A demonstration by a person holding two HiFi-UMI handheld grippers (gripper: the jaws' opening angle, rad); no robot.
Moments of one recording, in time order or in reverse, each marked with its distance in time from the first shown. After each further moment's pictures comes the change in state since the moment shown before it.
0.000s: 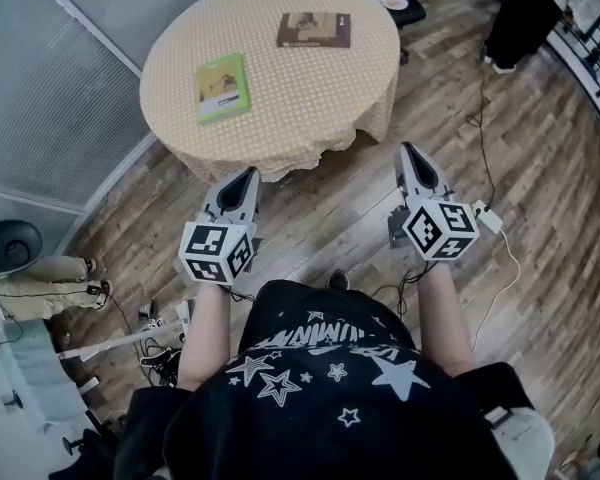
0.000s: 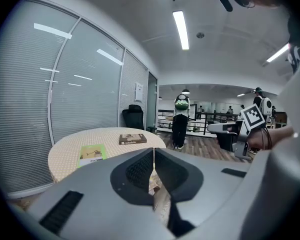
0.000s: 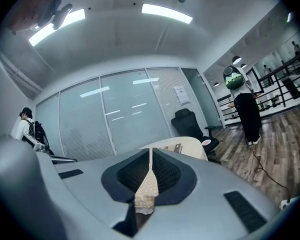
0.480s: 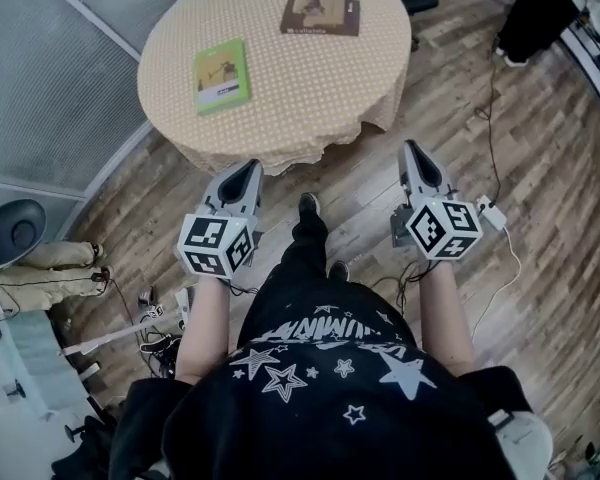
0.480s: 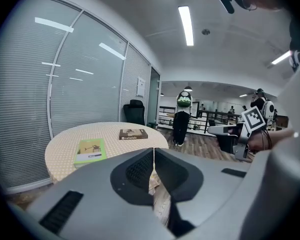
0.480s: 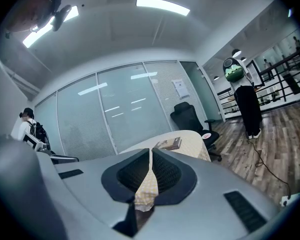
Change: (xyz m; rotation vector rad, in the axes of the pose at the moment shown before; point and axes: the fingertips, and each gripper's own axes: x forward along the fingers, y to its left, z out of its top) left arm 0.033 0.018 -0.010 -0.035 0.046 0.000; right arm 0.032 -0.018 -0.019 0.033 0.058 -0.002
